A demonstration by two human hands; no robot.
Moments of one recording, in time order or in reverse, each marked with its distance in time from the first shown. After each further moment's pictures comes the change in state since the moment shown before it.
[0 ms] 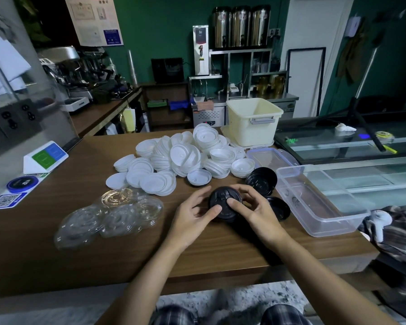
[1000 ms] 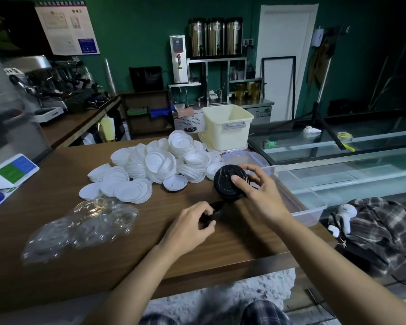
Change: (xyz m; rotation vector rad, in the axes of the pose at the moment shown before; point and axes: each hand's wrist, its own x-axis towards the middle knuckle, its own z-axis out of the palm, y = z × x) left_hand 0.001 0.012 0.043 0.661 -0.212 0.372; right_hand 0.004 -0.050 -0.060 -0.023 0.225 -0.048
